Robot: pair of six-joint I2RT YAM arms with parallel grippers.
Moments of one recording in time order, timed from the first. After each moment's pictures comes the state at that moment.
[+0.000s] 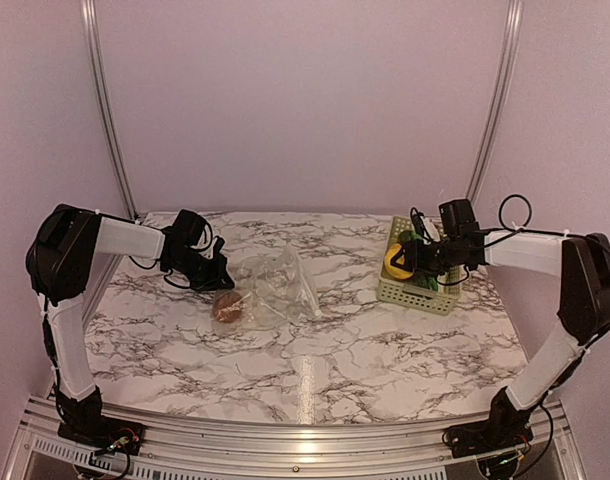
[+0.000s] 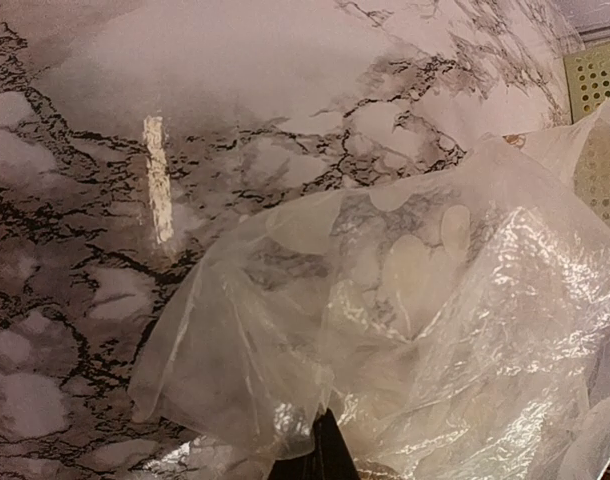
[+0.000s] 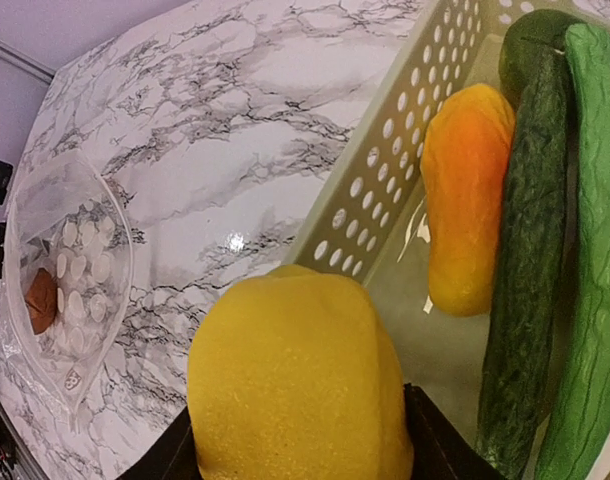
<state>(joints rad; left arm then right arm) -0.37 1.99 1.24 -0.28 0.43 -0.45 0.23 1.60 1.03 -0.24 -0.37 0.29</state>
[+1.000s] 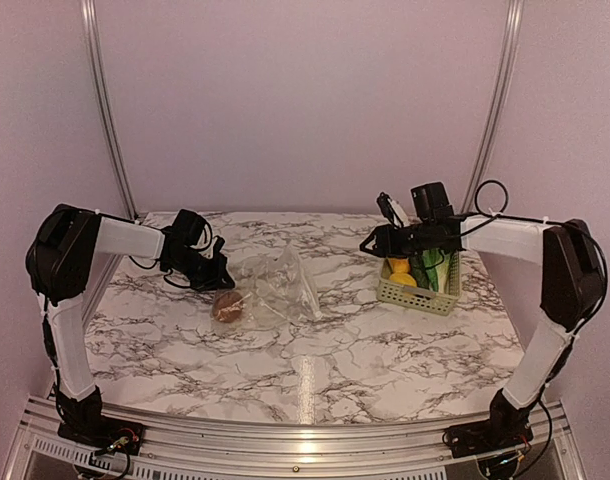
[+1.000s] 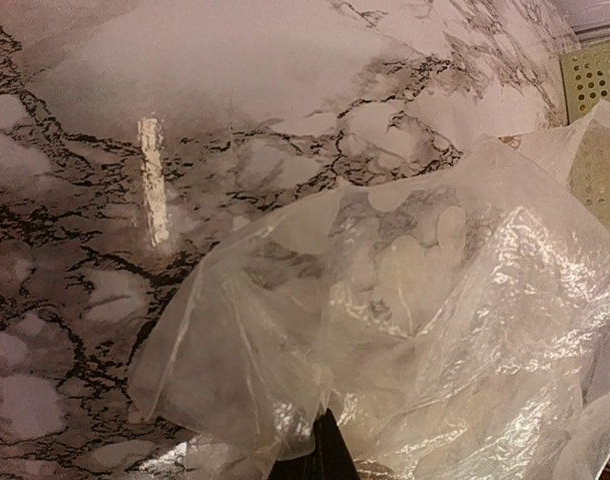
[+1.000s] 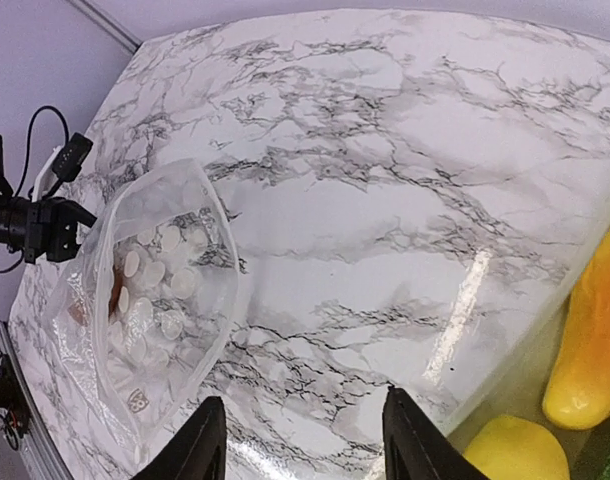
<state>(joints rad) -0.36 1.99 1.24 -0.27 0.44 -0.45 0.34 1.72 1.22 -0.23 -0.45 0.24</state>
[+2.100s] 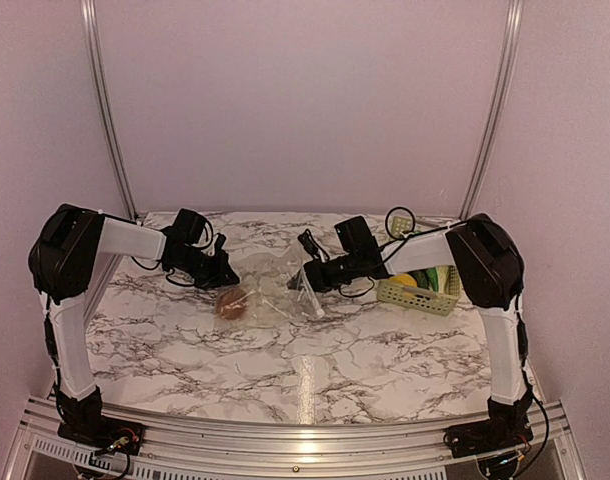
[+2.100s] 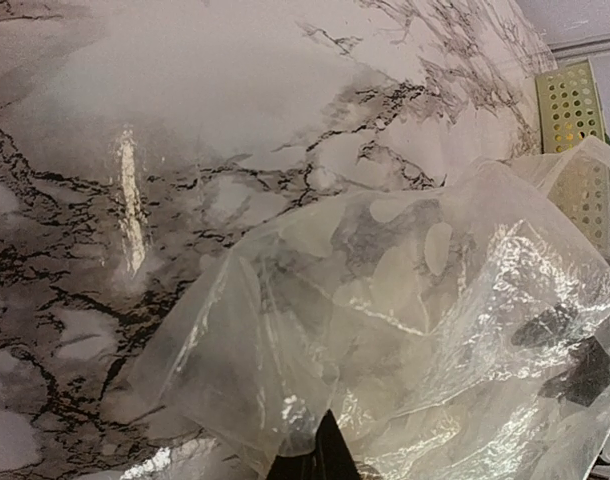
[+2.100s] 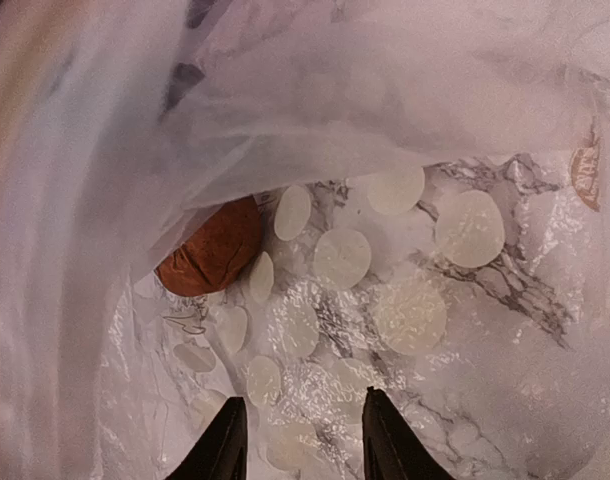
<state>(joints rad) -0.36 2.02 1.24 -0.19 0.49 -0.52 0.61 2.20 1.44 0.04 -0.74 0.36</state>
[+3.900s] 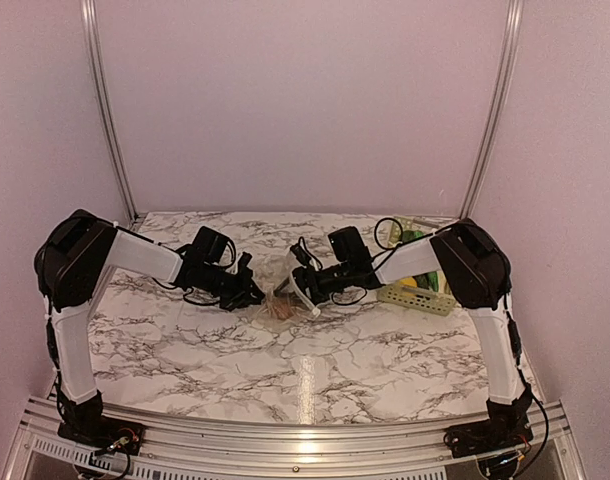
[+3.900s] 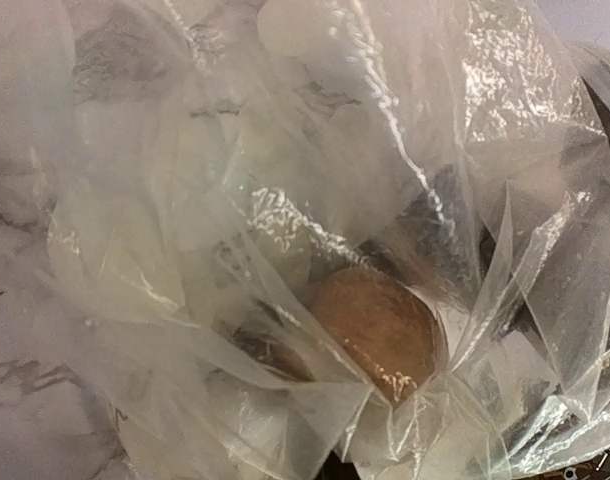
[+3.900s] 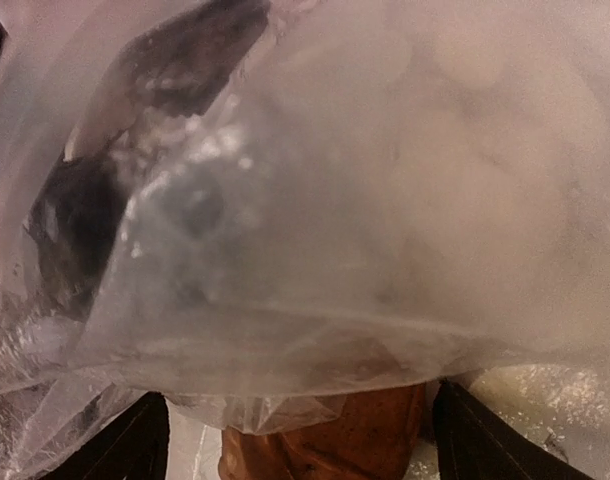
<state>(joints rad) -0.53 1.99 1.12 0.02 0.61 -0.74 0.63 2.30 1.46 0.17 -0.90 0.51</state>
